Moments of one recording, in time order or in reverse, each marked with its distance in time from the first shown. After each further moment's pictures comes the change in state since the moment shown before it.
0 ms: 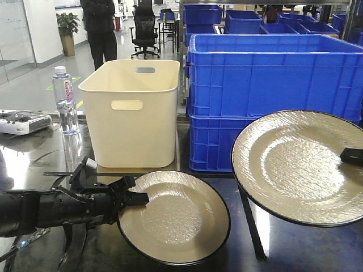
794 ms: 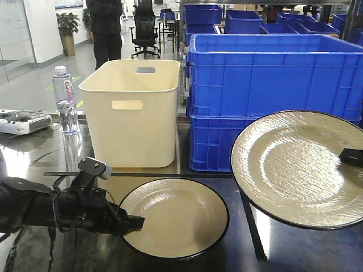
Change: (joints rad) left arm 0.000 -0.090 -0.001 0.489 -0.069 0.367; right arm 0.000 0.000 0.000 0.000 0.009 -0.021
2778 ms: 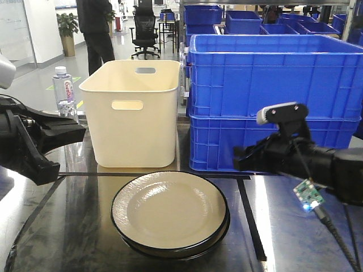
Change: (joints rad) left arm 0.023 -0.620 0.000 0.318 0.043 -0.276; right arm 0.628 0.297 -0.262 0.003 -0.760 -0.838
